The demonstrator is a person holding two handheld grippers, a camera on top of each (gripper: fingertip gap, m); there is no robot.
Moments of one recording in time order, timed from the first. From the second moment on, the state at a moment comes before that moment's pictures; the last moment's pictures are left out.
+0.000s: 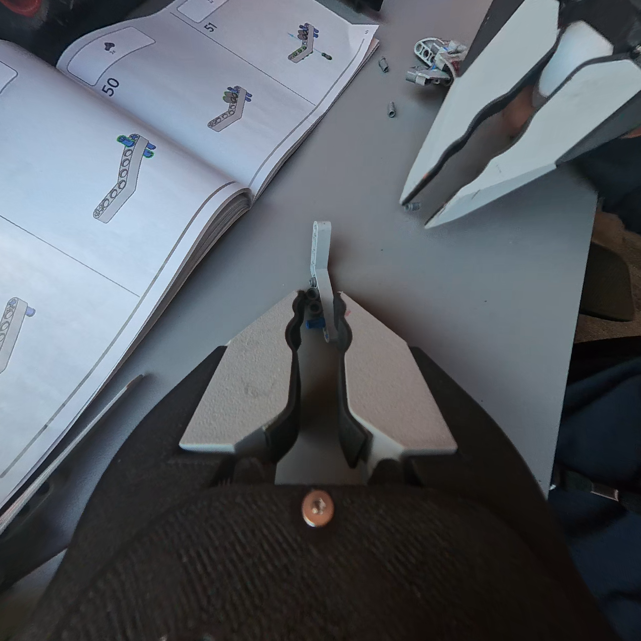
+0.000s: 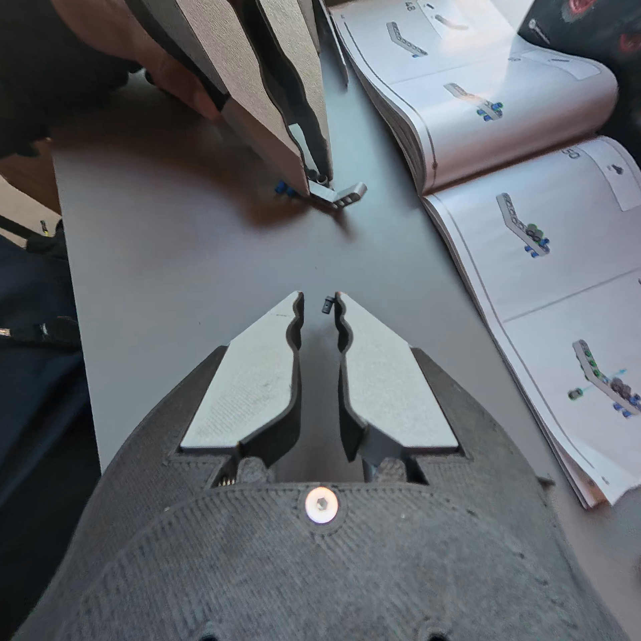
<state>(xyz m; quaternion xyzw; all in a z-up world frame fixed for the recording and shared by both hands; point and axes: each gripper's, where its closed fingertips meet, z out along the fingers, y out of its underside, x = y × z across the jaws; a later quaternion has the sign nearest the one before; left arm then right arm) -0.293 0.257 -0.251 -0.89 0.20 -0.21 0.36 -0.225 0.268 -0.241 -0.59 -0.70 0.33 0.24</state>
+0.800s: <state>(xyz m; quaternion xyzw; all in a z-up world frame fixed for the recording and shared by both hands) -0.292 0.256 -0.251 -0.89 0.20 -0.22 0.35 -0.225 0.275 -0.253 -0.58 -0.71 0.31 0.25</state>
